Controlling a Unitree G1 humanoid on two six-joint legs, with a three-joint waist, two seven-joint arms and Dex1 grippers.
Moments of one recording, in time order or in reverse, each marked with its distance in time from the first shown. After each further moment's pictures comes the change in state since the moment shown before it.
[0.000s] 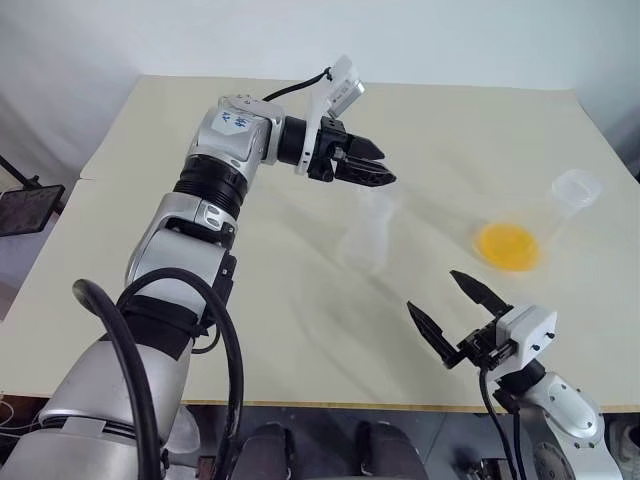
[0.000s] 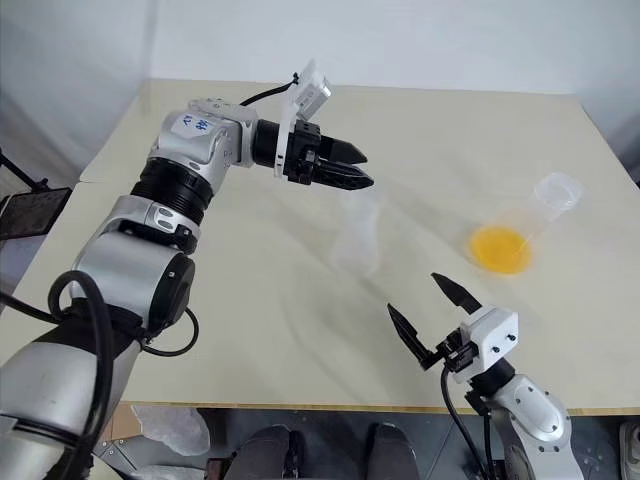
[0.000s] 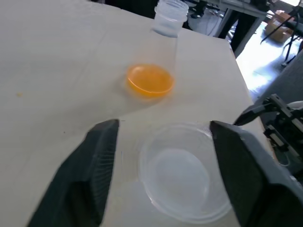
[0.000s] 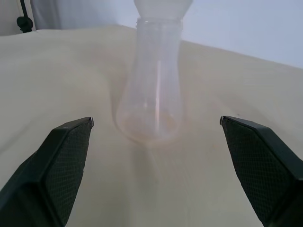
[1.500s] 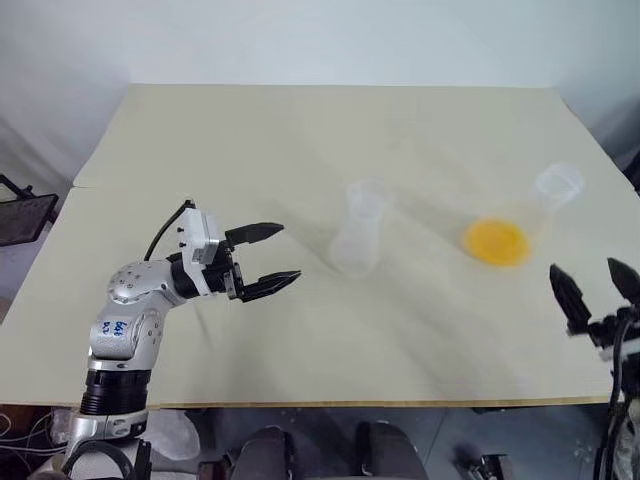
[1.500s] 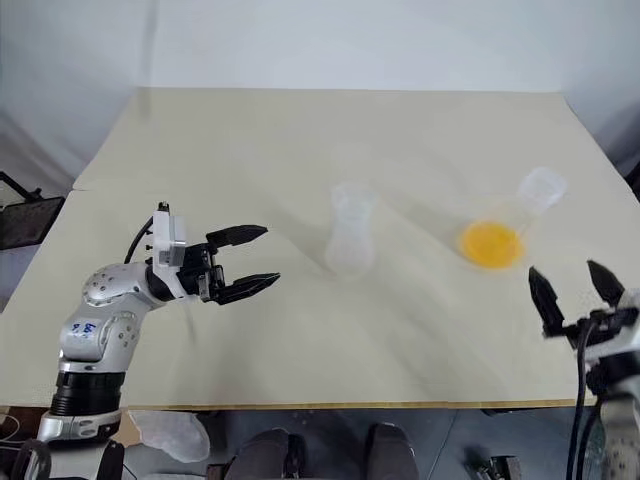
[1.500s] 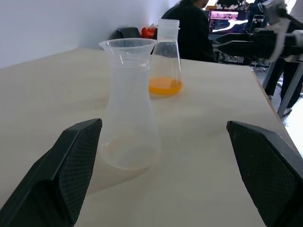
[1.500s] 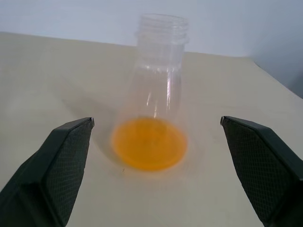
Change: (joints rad) left arm 1.135 0.224 0.268 -1.136 -0.331 -0.168 0.191; right arm -0.084 -0.138 -0.487 0.224 0.245 0.197 -0.119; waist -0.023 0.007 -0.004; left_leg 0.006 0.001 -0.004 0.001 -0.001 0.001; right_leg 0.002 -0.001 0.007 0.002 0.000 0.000
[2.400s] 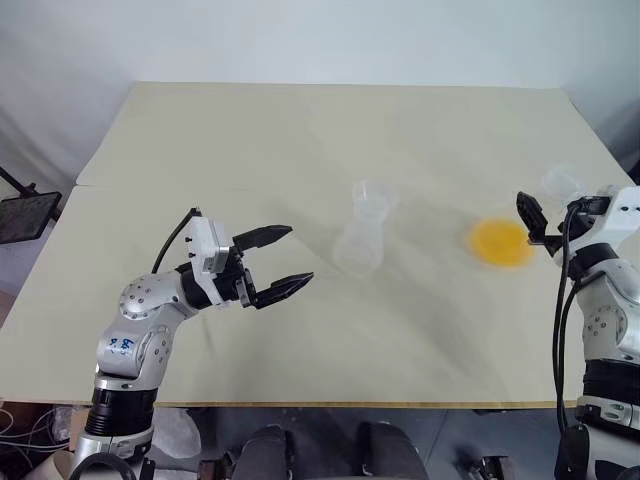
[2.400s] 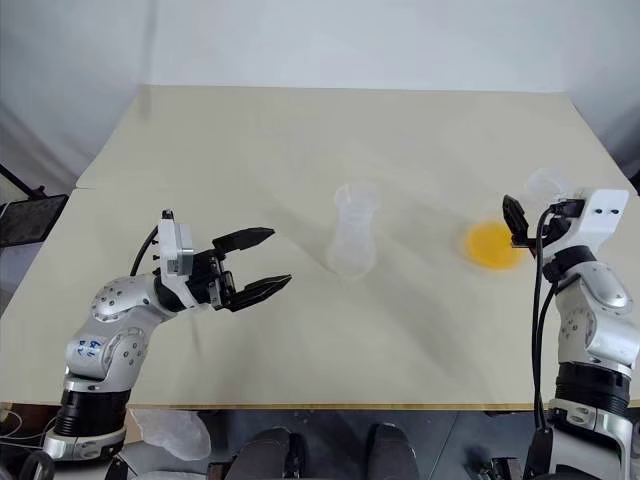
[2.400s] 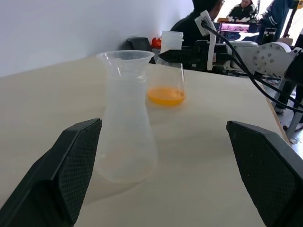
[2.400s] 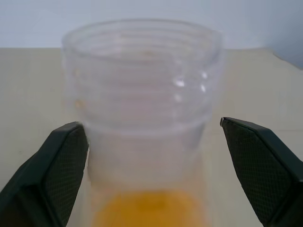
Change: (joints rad) left arm 0.080 -0.031 -0.027 -0.136 -0.031 0.022 0.136; right arm -0.649 -0.080 0.190 0.544 -0.171 0.078 -0.065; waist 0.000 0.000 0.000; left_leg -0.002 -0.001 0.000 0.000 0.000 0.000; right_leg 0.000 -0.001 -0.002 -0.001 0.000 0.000
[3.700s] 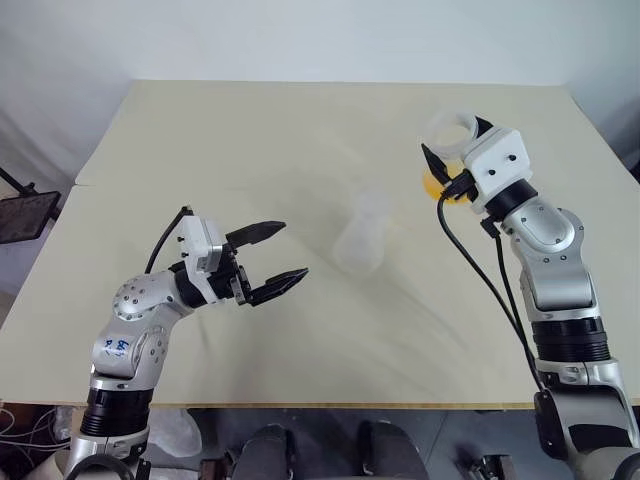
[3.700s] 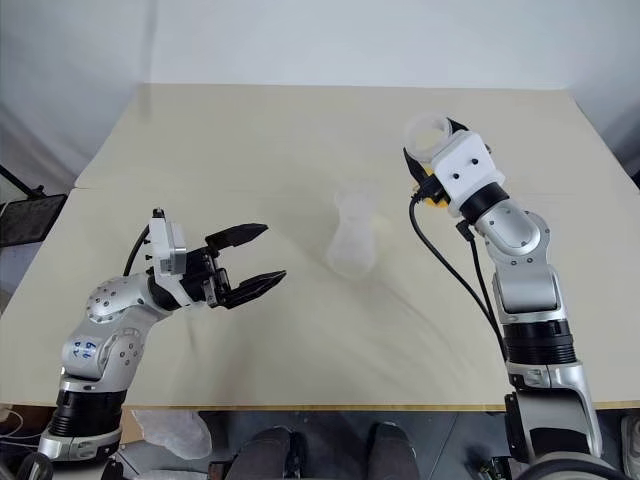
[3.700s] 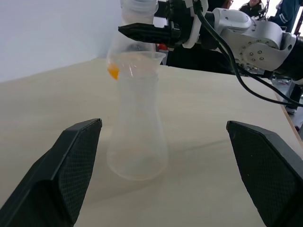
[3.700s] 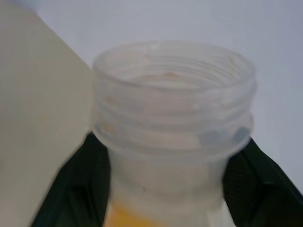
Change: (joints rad) left arm 0.005 0.016 0.005 0.019 -0.011 -0.057 0.009; right arm -0.200 -0.019 0.443 -0.182 -0.583 -0.380 -0.018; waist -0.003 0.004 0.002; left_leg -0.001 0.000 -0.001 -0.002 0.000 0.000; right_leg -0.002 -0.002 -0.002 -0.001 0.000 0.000
